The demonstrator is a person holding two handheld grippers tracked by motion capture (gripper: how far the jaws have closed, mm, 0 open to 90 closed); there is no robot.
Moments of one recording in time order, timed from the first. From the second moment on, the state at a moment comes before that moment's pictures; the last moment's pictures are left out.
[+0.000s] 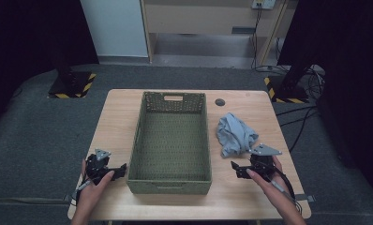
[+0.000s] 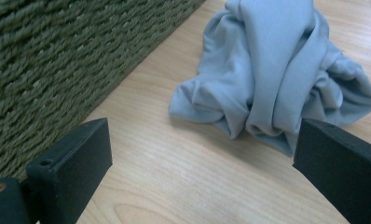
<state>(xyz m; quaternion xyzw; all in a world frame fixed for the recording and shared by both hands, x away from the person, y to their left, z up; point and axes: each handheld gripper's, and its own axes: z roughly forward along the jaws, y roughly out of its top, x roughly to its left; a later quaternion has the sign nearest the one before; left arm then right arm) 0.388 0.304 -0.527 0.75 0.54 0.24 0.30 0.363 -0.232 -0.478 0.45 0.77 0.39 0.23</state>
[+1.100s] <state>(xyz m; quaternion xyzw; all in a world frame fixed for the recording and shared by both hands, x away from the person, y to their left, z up) 0.388 0.304 -0.527 0.75 0.54 0.24 0.30 0.339 -0.212 -0.509 0.44 0.79 0.37 0.20</state>
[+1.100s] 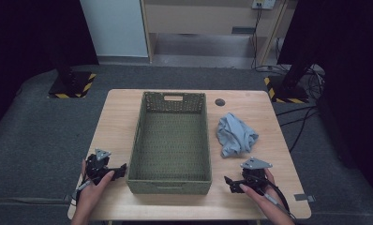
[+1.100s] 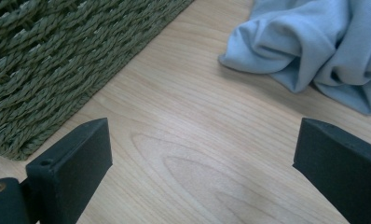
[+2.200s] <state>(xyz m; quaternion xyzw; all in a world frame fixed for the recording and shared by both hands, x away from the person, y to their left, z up) 0.388 0.304 -0.527 0.75 0.54 0.24 0.30 0.345 -0.201 -0.534 0.45 0.80 0.36 0.18</state>
